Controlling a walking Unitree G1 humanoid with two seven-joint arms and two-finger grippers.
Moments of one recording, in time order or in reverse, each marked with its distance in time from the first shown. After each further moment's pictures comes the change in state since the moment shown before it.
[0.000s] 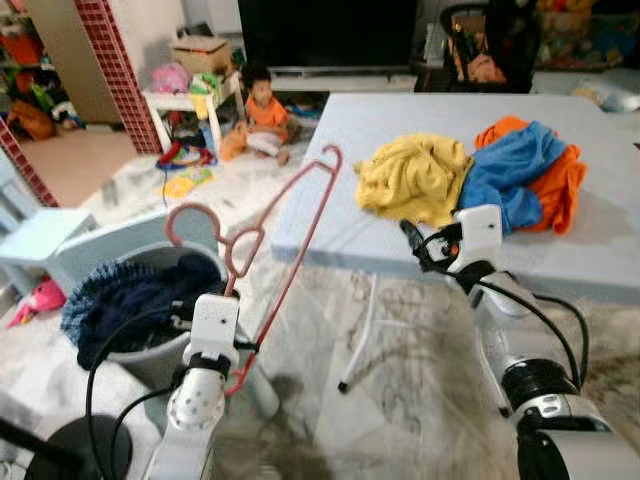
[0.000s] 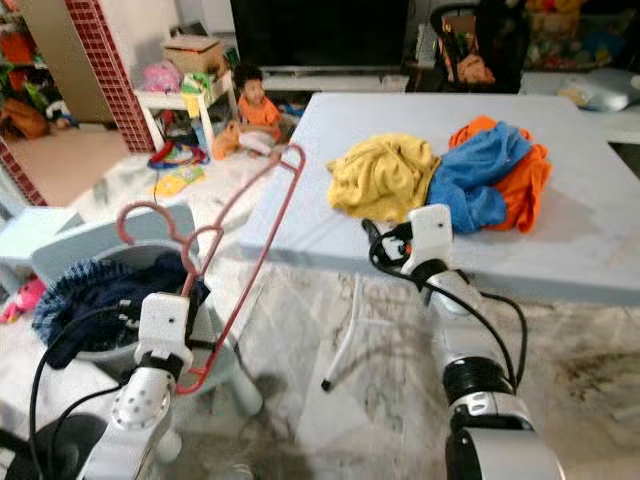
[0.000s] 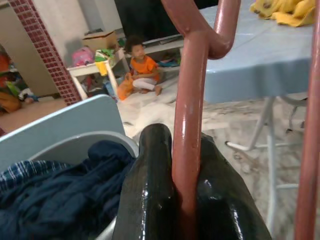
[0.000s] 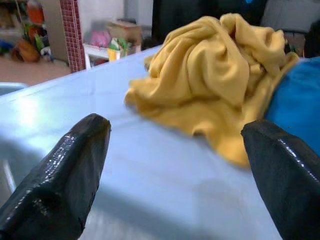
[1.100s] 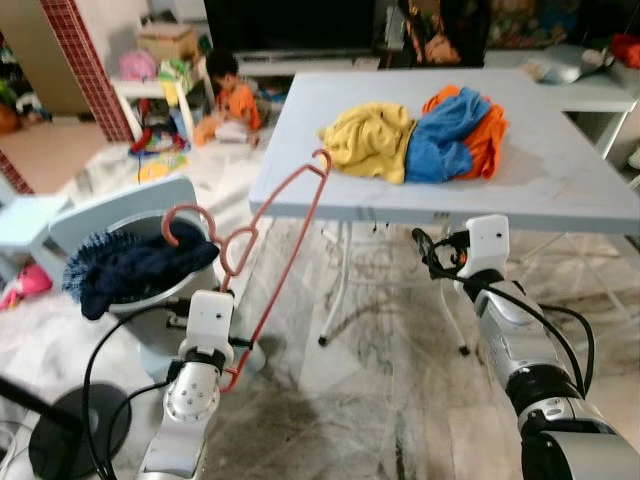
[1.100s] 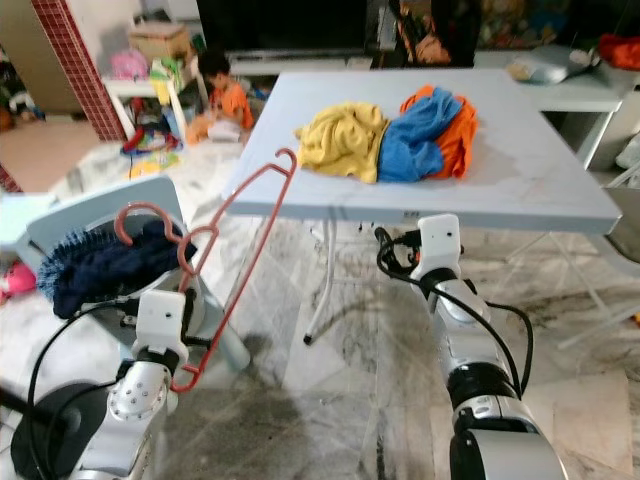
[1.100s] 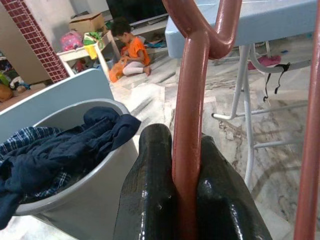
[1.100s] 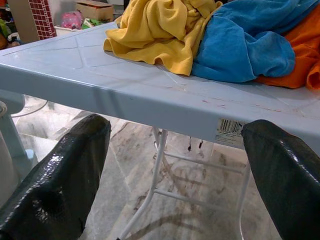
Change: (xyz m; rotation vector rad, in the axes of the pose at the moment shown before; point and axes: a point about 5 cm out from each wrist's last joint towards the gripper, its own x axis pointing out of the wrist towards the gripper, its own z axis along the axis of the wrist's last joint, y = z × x) left arm 0.004 0.007 -0.012 0.005 0.055 0.013; right arm -0.005 -0.006 -0.011 -0.008 0.043 -0.072
